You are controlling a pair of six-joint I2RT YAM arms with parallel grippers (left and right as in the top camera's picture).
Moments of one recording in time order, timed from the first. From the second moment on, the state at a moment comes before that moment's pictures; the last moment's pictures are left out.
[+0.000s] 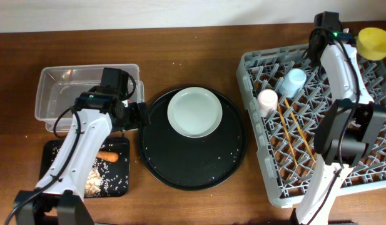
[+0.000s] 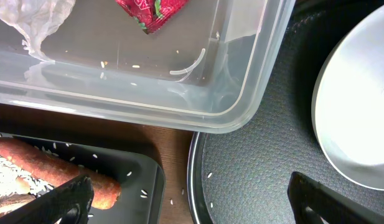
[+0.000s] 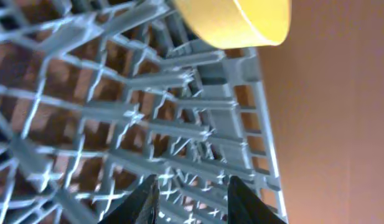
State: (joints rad) left arm -0.14 1.58 1.22 -0.96 -0.04 -0.34; right arm -0.18 2.25 1.99 -0.97 0.83 -0.11
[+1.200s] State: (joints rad) left arm -0.14 1.58 1.22 -0.96 -0.04 -0.34; right arm -0.61 2.48 2.50 -0.92 0.04 0.31
